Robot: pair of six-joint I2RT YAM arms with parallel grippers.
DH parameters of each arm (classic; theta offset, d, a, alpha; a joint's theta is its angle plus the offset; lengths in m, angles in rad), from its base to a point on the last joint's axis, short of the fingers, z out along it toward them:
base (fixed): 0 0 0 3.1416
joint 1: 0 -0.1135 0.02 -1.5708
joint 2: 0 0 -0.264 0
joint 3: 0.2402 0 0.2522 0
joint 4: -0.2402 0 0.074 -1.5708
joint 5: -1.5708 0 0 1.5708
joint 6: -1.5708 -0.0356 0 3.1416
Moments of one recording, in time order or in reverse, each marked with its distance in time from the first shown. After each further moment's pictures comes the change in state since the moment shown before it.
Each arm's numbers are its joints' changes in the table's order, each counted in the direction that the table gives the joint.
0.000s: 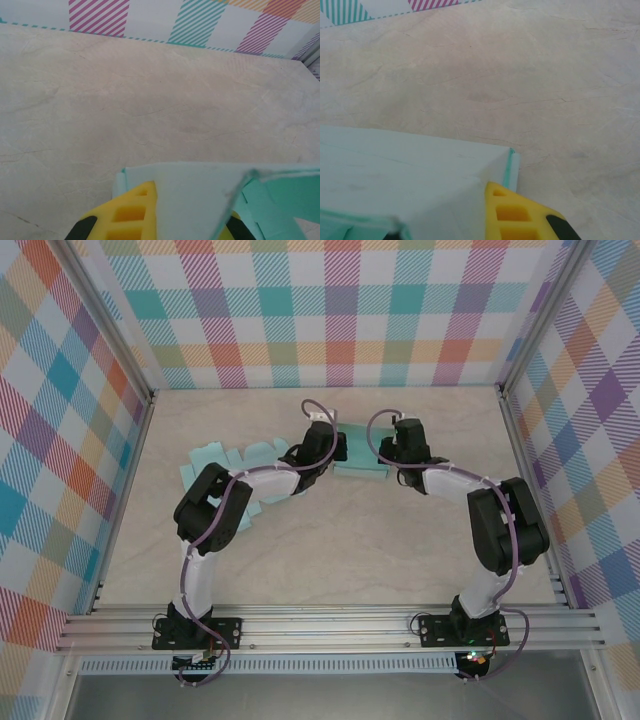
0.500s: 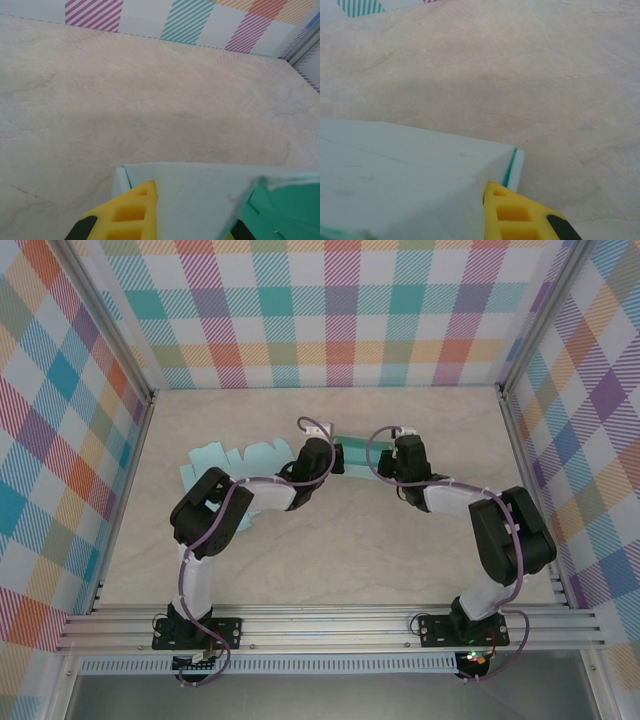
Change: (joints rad) left arm 0.024 0.045 -0.194 0.203 0.002 -0.002; right arm -0.035 0.074 -0.168 0.127 -0.009 -0.010
